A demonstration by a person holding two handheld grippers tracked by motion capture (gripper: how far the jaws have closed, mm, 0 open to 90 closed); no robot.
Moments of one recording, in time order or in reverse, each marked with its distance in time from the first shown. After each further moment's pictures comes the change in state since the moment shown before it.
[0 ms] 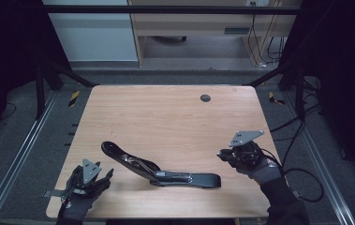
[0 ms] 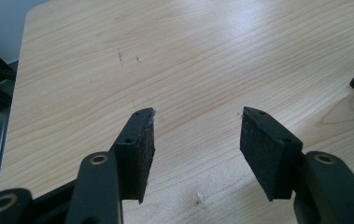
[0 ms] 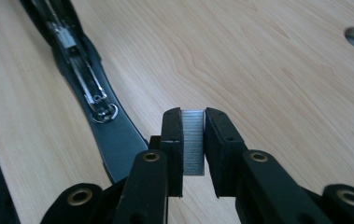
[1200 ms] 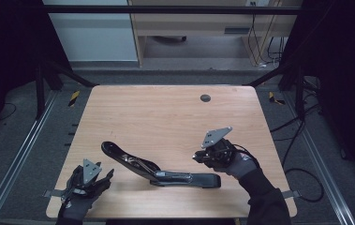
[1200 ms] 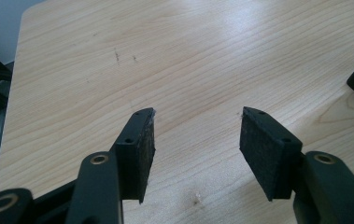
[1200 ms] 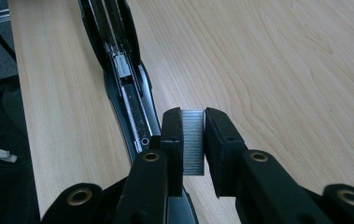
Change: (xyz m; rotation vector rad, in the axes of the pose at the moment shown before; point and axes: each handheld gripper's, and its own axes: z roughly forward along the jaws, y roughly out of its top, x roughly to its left) left arm 0.000 0.000 0.001 0.003 -0.013 0.003; right arm 0.028 0.044 0.040 0.010 0.160 -0.139
